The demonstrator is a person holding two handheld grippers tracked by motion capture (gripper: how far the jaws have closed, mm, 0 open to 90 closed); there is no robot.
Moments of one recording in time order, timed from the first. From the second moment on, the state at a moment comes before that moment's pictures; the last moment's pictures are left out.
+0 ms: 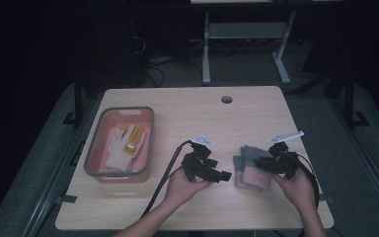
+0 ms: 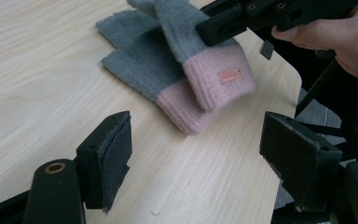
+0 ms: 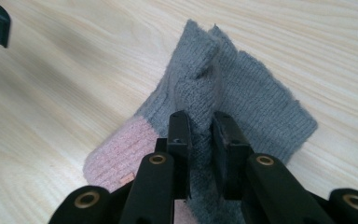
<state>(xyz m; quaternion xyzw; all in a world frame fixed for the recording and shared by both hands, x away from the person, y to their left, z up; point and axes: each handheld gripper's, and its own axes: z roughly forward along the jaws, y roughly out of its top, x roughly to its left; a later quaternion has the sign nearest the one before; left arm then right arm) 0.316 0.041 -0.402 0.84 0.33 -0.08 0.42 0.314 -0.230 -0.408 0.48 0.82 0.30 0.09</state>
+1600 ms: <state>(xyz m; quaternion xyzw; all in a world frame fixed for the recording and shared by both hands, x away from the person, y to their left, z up) 0.331 0.002 -0.438 0.83 0.37 -0.12 0.40 0.310 -0.239 -0.429 0.51 0.79 0.33 0.07</state>
